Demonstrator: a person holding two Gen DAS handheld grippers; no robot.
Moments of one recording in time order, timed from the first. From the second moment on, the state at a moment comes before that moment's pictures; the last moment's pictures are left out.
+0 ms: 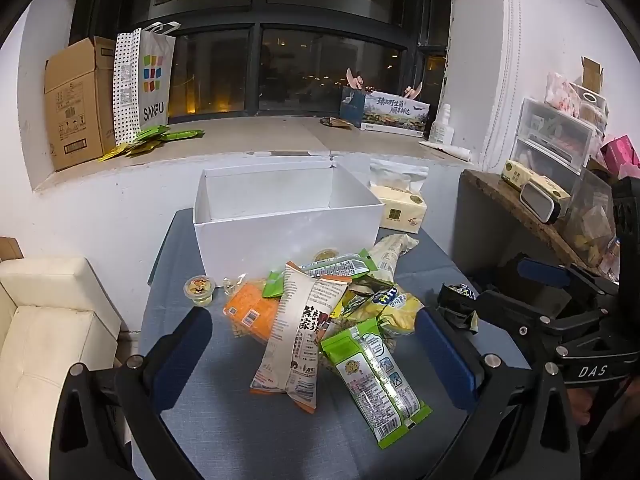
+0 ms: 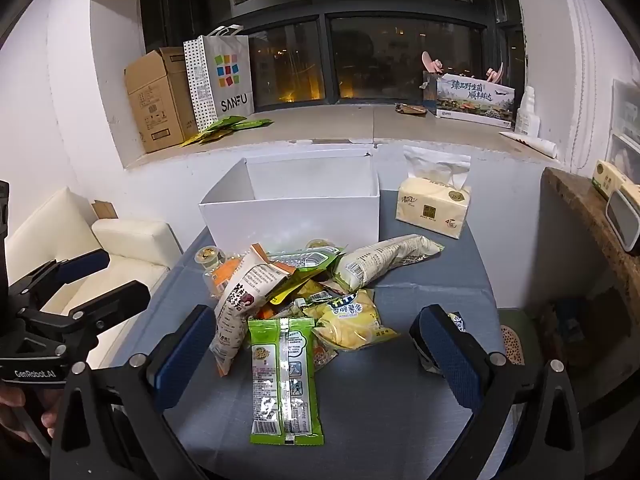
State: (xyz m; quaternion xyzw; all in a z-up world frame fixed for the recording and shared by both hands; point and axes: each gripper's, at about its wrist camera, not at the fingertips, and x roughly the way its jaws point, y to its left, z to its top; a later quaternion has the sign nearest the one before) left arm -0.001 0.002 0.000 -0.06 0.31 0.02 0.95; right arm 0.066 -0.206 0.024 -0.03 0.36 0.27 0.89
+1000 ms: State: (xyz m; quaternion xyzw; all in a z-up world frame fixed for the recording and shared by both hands) left arm -0.003 0.002 0.006 -0.06 0.31 0.02 0.95; right arm 0.063 -0.208 0.025 -0.03 0.36 0.27 0.89
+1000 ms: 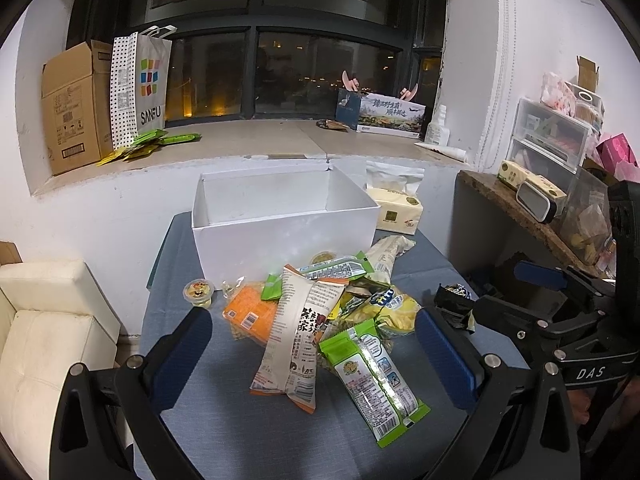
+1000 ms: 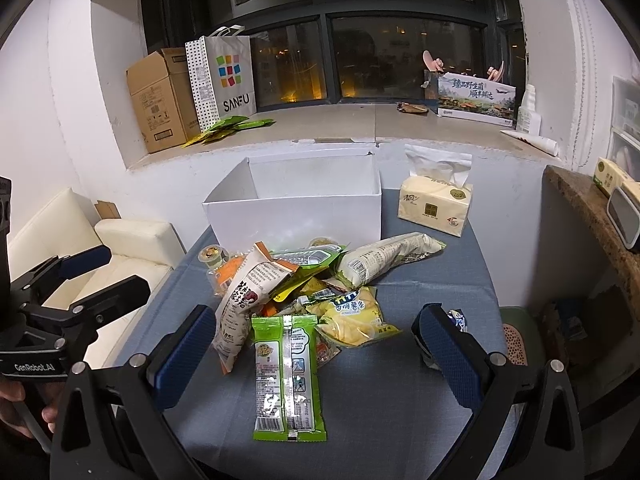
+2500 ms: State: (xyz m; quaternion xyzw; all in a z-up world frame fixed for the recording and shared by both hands) left arm 0.002 -0.003 -0.003 -0.05 0.32 -0.02 0.95; right arm 0.061 -0.211 0.028 -0.03 0.36 0.28 0.89
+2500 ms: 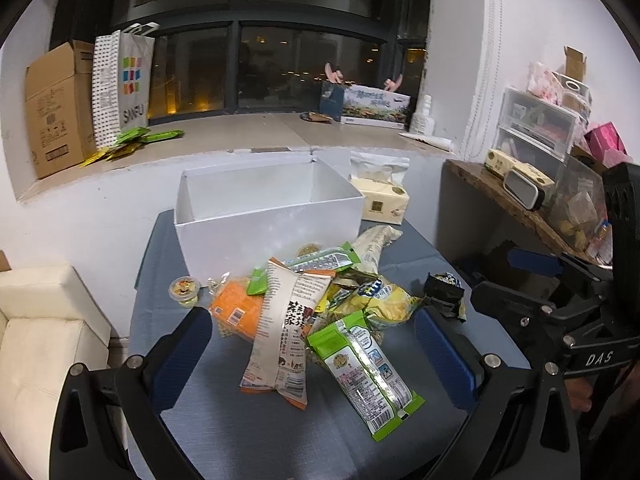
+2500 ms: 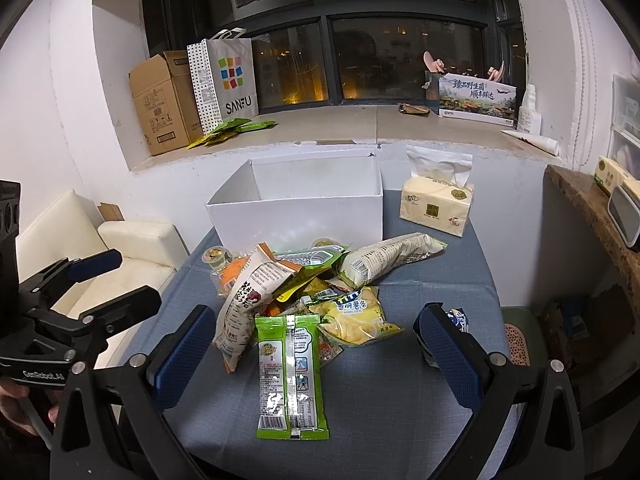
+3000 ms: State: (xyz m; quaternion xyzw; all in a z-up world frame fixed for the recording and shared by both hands) left arm 0.106 0.011 -0.108 0.00 0.43 -0.08 0.90; right arm 0.067 -0.228 0.022 -0.01 0.37 0.27 0.89
